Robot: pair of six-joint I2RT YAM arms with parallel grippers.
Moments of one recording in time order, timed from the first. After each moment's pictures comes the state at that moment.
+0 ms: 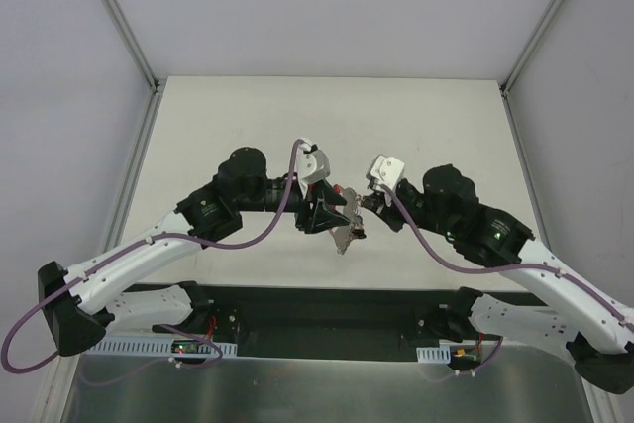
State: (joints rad) left arm -0.90 1.09 1.01 -0.10 0.64 -0.09; right arm 0.91 0.83 1.00 -0.51 -0.13 -0.32
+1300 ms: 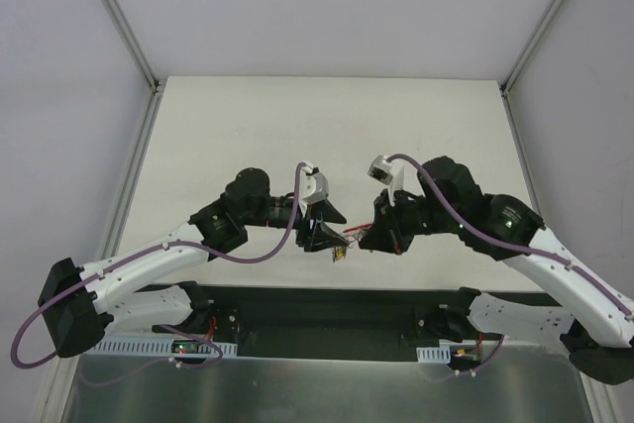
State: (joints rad) left arm -0.90 1.05 0.74 0.15 0.68 -0.13; right arm 0.92 0.96 1.21 -0.91 -0.40 0.34
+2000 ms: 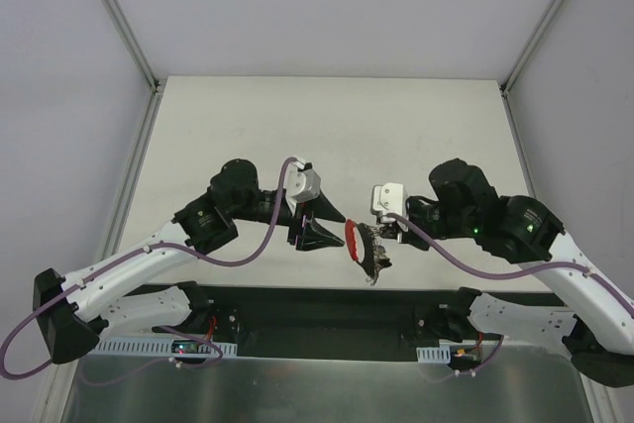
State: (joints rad) left arm -0.89 0.97 0.84 0.02 0.76 -0.10; right arm 0.92 0.91 1.28 -1.09 -0.32 -0.47
